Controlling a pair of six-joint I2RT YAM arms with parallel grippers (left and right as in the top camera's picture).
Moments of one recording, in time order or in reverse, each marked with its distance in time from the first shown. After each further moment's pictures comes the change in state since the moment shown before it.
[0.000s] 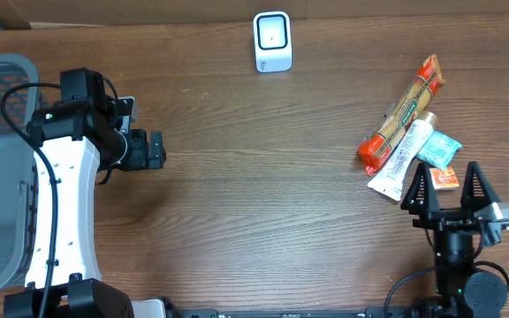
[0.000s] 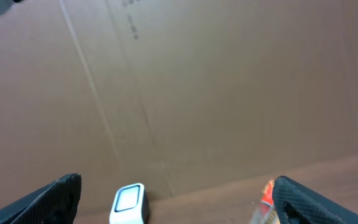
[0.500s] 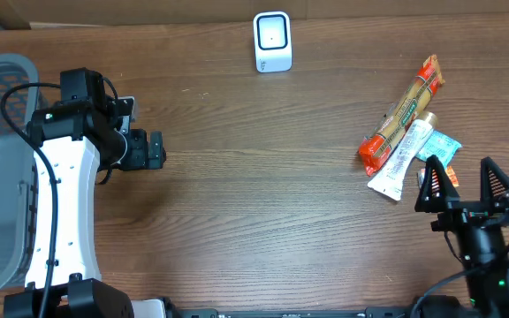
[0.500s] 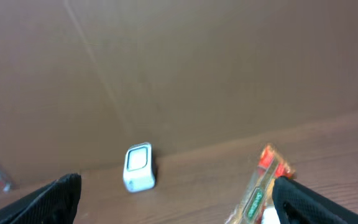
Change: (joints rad) left arm 0.000 0.000 0.000 0.000 0.000 0.000; right arm -0.041 0.194 0.500 -0.568 -0.095 0.000
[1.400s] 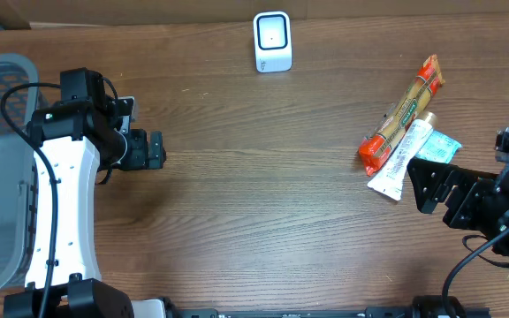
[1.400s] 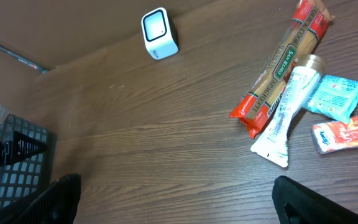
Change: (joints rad) left arm 0.000 0.000 0.000 0.000 0.000 0.000; right arm -0.006 0.611 0.885 -0.999 -0.253 0.001
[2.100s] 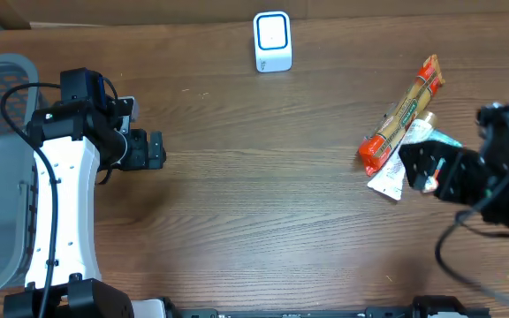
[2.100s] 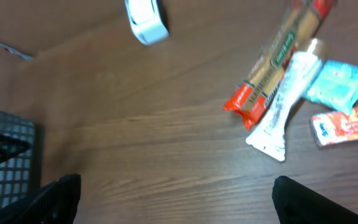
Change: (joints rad) left arm 0.000 0.000 0.000 0.000 0.000 0.000; right arm 0.000 0.101 0.000 0.001 -0.001 -0.017
